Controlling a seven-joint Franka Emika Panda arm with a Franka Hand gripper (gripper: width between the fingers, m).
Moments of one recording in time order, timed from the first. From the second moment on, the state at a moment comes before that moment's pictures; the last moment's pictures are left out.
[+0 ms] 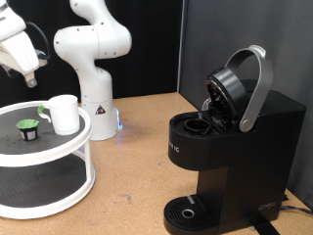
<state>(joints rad) 0.09 -0.50 -0.72 -2.40 -0.12 1.77 -1.71</state>
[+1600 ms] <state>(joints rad) 0.09 -0.40 -0.77 -2.54 -0.17 2.01 -1.79</state>
